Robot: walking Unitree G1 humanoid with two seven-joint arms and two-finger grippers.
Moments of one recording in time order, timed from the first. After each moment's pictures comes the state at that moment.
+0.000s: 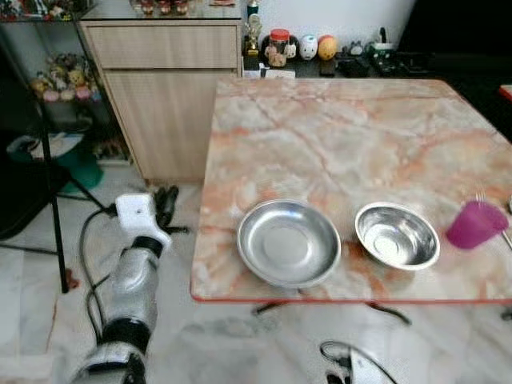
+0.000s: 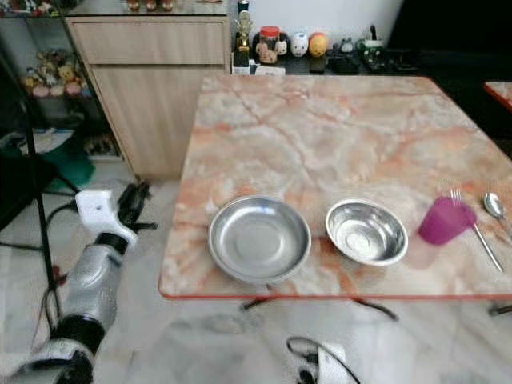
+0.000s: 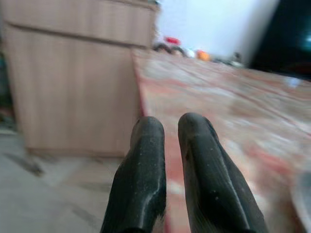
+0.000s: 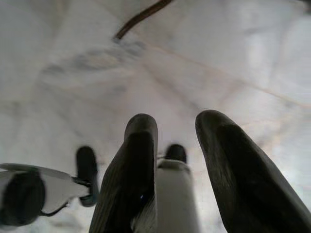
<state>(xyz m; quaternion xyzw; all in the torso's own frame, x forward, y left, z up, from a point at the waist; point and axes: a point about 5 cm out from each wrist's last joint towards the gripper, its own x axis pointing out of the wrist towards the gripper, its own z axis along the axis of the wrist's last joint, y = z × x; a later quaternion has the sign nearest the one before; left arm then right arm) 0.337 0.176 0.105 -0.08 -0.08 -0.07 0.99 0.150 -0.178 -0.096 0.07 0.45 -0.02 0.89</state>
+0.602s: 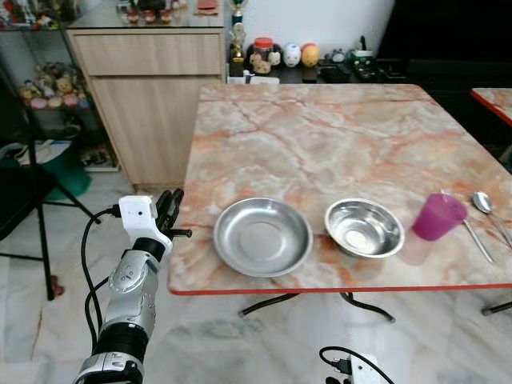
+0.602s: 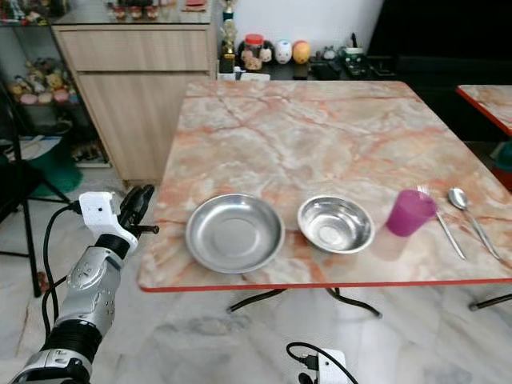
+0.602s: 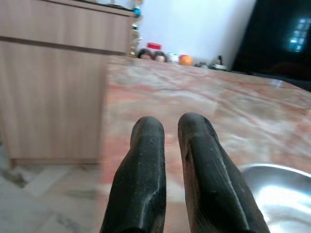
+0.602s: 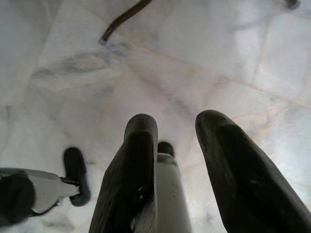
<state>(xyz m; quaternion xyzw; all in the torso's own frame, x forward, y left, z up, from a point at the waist) 0.335 0.179 0.114 -0.07 -0.09 -0.08 0.99 0.148 -0.173 -0.098 0.07 0.46 -0.01 0.89</state>
